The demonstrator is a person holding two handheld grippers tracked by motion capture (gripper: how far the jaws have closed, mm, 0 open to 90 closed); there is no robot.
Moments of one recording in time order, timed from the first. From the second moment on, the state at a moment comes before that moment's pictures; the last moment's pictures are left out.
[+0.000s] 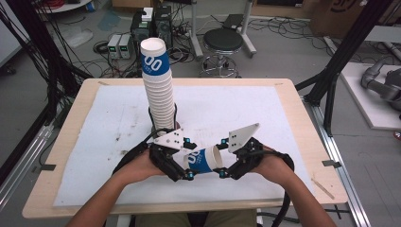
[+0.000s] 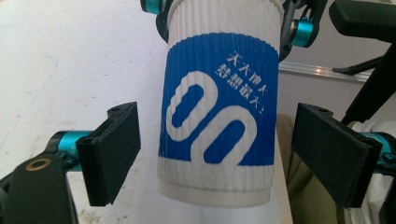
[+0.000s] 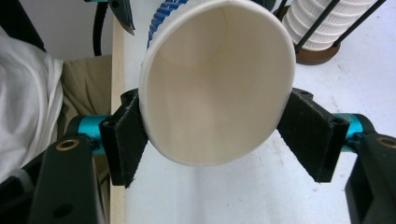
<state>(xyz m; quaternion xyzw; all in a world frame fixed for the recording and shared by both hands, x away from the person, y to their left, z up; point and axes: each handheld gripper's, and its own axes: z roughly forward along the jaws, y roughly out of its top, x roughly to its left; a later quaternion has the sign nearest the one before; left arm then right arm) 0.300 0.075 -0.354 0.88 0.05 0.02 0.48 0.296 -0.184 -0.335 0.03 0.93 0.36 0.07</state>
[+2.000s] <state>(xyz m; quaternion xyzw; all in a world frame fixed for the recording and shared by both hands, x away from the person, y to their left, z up) 0.306 0.065 -0.383 0.89 0.07 -0.03 0.45 0.294 -0.168 -0.308 0.01 0.95 0.31 0.08</state>
